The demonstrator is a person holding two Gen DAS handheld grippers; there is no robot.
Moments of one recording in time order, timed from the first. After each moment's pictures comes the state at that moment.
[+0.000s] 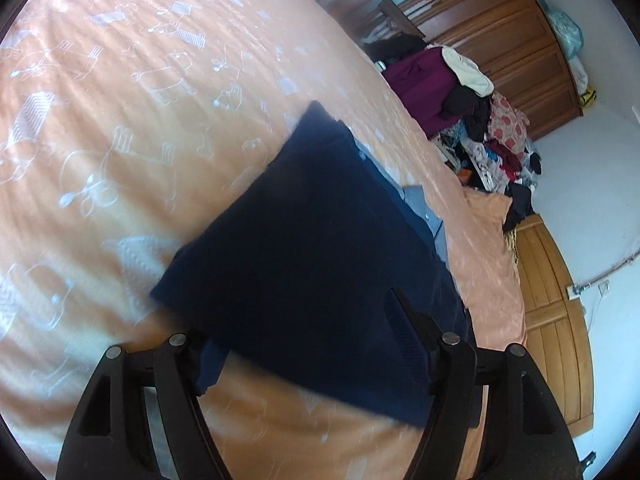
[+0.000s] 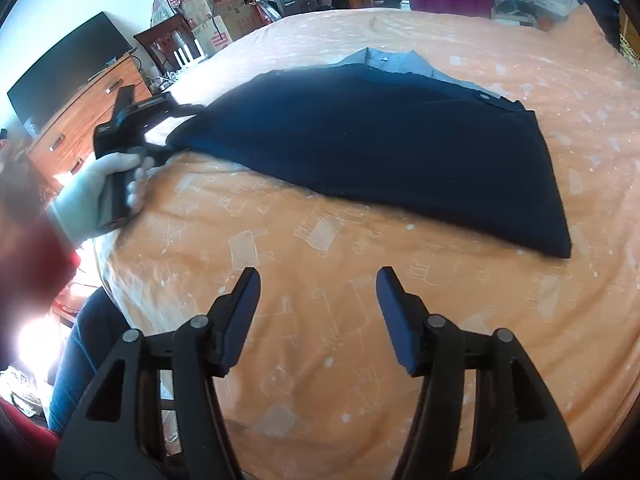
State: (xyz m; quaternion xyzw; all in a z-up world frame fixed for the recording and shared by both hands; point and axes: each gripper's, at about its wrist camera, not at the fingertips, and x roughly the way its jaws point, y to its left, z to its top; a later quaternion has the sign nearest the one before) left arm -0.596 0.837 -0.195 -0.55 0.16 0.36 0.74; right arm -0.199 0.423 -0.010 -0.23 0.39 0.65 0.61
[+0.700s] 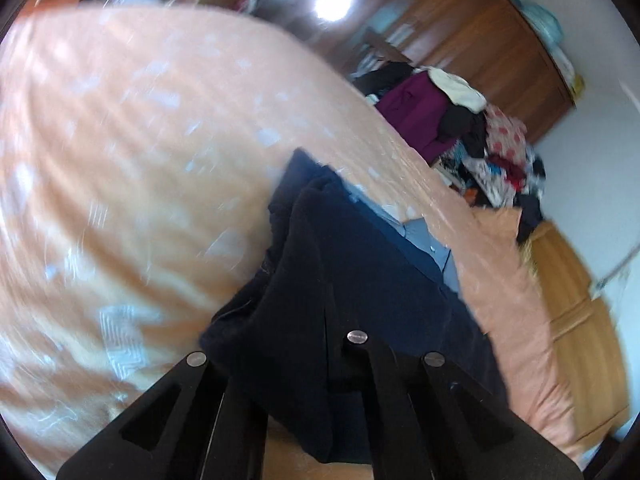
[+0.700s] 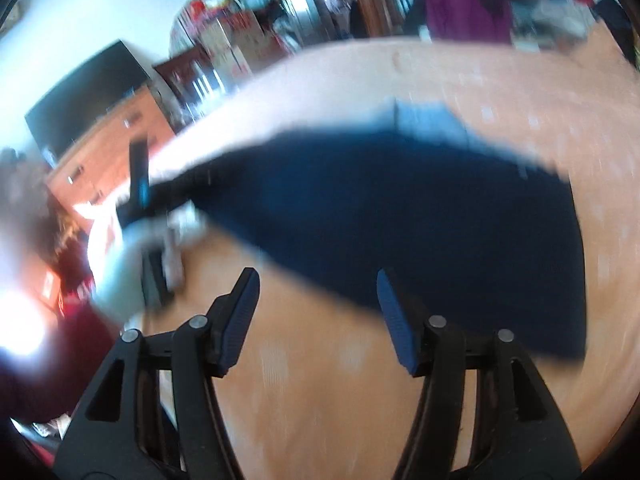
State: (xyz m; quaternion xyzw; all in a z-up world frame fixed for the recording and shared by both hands) left arm -0.564 0.845 -0.173 -0.44 0.15 0.42 0.78; right arm -0.192 0.511 0.049 -0.18 0.36 0.69 0.60
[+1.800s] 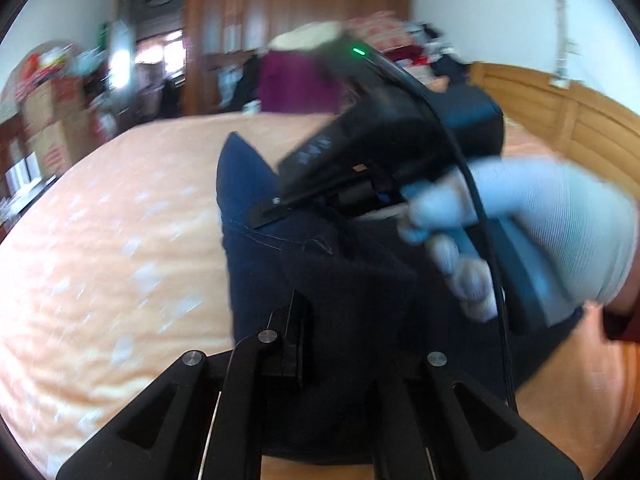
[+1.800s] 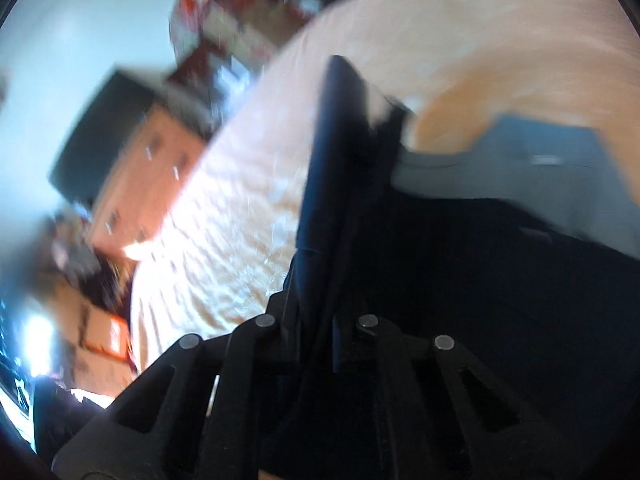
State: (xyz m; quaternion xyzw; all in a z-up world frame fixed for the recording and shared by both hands) left arm -0.435 0.768 -0.107 -0.14 0.28 0.31 0.90; right arm -0.161 0.730 0.021 -0.11 0.49 0.72 0.48
